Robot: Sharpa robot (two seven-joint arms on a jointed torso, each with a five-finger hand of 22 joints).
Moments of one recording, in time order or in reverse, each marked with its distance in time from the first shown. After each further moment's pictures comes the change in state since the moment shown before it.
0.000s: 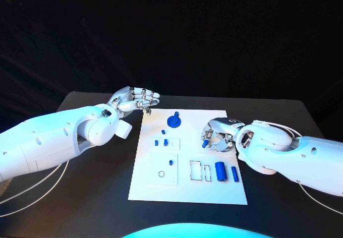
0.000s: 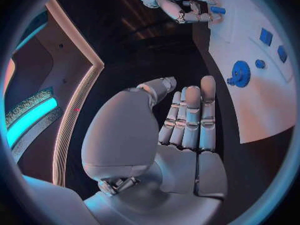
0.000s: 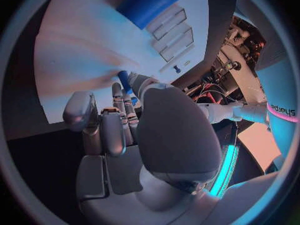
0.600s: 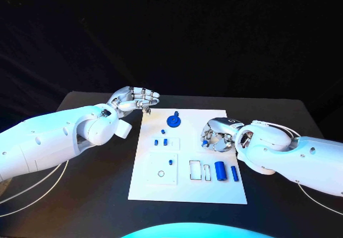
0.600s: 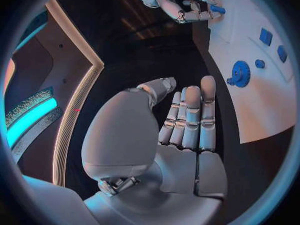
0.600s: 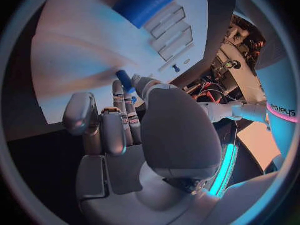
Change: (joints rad) left arm 0.000 0.000 0.000 0.000 -0.001 0.001 -0.001; left_hand -0.004 0.004 0.000 0.000 0.000 -0.007 0.000 0.004 0.000 -0.003 0.004 0.004 0.000 0.000 0.000 0.000 -0.002 0.000 0.000 0.000 0.000 0.000; right arm -0.004 0.002 0.000 0.001 0.005 -0.015 0.003; right_hand -0.049 0.041 0.041 -0.014 -0.011 0.053 -0.010 0.029 0.023 0.089 -0.016 0.026 0.017 0.000 -0.011 0.000 0.000 0.000 0.017 -0.009 0.019 0.028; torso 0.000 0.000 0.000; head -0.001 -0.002
